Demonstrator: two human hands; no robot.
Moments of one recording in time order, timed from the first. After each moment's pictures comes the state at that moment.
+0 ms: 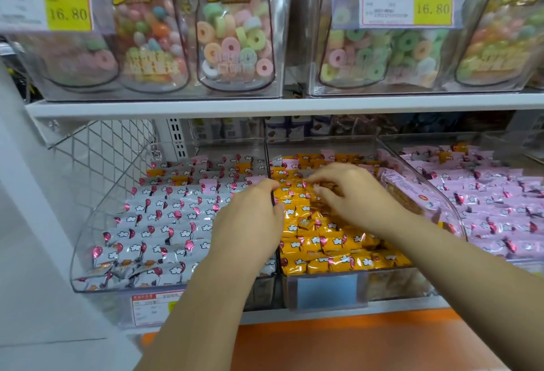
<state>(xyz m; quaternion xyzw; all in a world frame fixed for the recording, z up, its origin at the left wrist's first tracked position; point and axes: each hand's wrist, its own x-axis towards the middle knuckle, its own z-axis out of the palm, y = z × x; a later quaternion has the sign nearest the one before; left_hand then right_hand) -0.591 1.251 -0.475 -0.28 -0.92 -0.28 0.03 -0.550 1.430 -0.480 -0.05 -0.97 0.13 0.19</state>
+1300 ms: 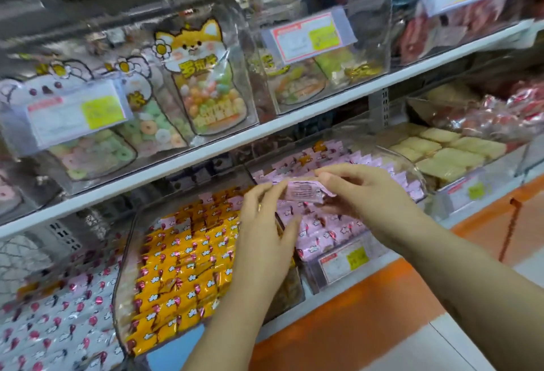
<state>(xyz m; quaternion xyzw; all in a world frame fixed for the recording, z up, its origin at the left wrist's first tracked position) -0.472 1.436 -0.477 -0.49 -0.79 -0.35 0.11 -0.363 1.562 -0.458 -0.18 -0.67 0.64 0.34</state>
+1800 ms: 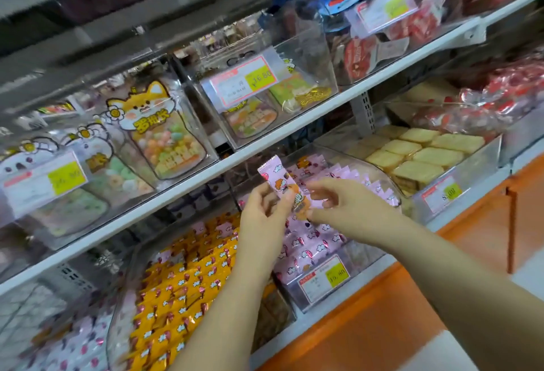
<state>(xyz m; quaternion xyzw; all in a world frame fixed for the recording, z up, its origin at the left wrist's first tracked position) -0.445 1.494 -0.447 -0.38 -0.73 -0.55 -0.11 -0.334 1.592 -0.454 -0.21 -0.80 0.49 0.27</state>
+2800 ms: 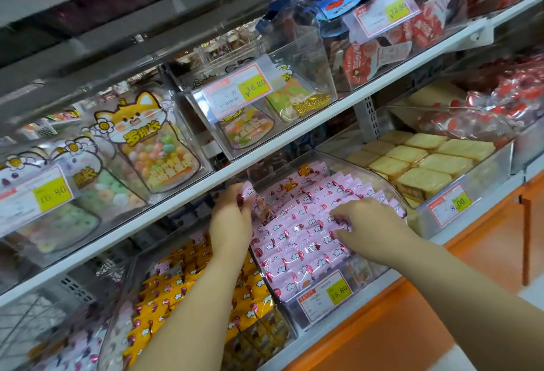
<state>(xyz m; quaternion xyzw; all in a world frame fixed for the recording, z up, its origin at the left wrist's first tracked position) -0.523 1.519 -0.450 -0.35 -0.87 -0.31 0.17 -0.345 1.630 -0.495 -0.30 -0.92 0.18 0.21</state>
